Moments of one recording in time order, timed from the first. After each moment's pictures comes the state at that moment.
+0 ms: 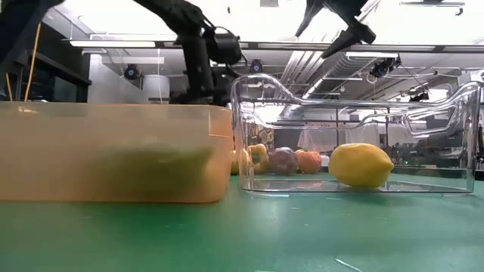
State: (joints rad) left arm 0.48 1.92 1.58 -0.92 -0.19 -0.41; right arm -0.19 1.25 1.29 -0.79 0.36 0.87
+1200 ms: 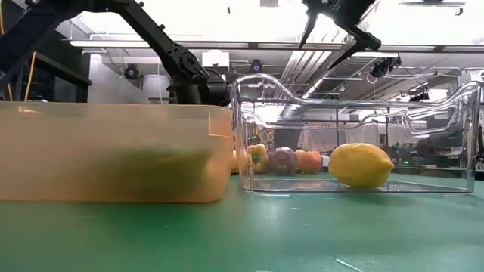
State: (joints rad) left arm 0.62 2.03 1.38 -0.66 0.02 -0.34; right arm -0.24 1.27 1.29 -0.84 0.37 1.11
